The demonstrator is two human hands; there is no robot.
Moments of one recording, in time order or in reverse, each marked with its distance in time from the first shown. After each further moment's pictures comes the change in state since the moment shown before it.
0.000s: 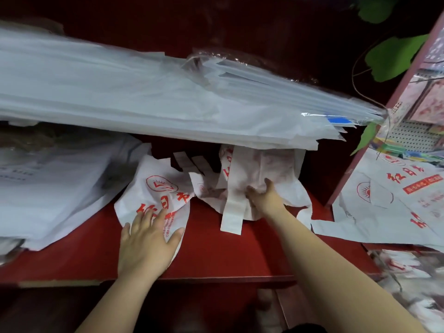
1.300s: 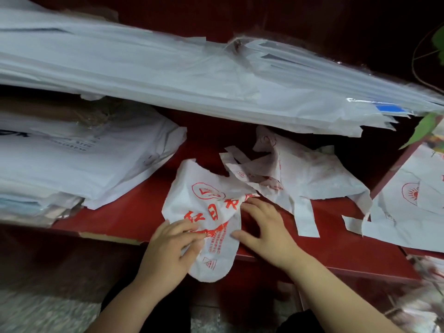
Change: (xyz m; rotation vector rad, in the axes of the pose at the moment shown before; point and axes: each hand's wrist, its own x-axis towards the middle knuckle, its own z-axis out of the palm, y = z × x) left_hand -0.056 -0.033 0.021 -0.423 0.255 0.376; right_hand -0.079 0.031 0.026 -0.433 -0.279 -0.783
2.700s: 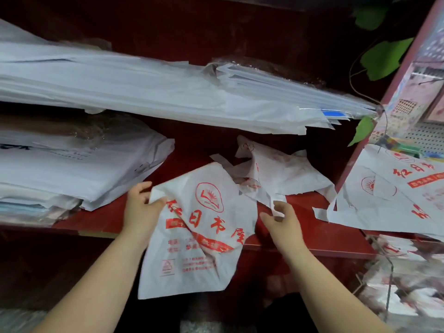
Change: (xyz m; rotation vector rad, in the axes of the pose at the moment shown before) left_hand 0.045 0.025 -0.040 -0.657 0.296 -0.736; right_hand -0.041 -0.001 -0.034 0.518 0.425 0.613
